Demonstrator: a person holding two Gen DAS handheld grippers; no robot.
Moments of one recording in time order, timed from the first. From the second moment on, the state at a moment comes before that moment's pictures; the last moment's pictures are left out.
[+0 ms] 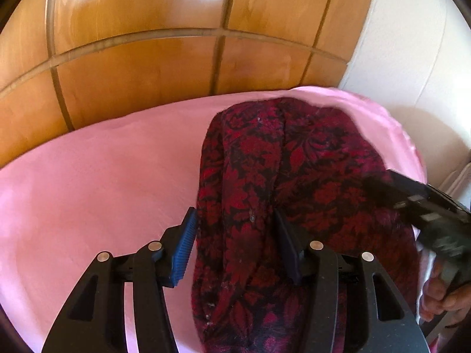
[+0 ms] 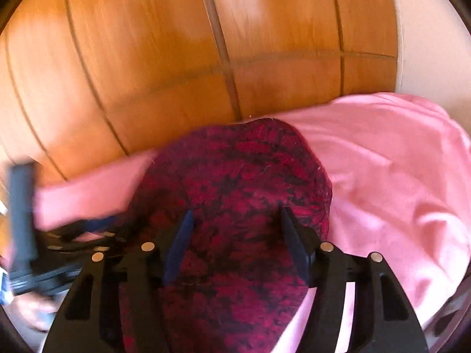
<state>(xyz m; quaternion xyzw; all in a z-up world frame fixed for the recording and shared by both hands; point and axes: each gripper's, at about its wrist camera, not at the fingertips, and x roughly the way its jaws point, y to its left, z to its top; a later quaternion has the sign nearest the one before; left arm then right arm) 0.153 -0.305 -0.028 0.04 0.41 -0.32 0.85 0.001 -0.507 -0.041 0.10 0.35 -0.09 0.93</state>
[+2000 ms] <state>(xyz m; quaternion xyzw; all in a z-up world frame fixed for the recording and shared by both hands) 0.021 -0.174 -0.005 -0.02 0.31 -0.18 0.93 -0.131 -0.377 -0.031 0.08 0.28 -0.27 0.92</state>
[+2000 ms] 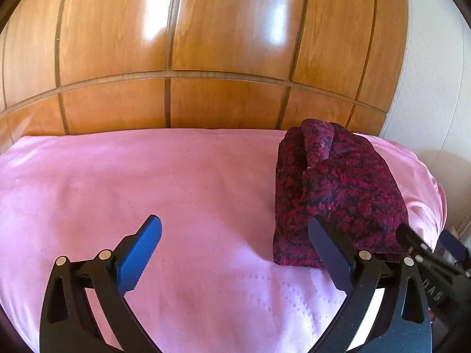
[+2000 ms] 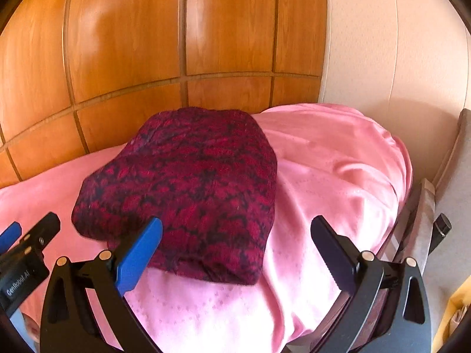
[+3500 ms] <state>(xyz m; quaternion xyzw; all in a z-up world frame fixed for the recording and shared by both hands) 0.011 -0.181 -0.001 0.01 0.29 -0.15 0.94 -0.138 -0.374 -0.030 0.09 0.24 -0.25 0.93</state>
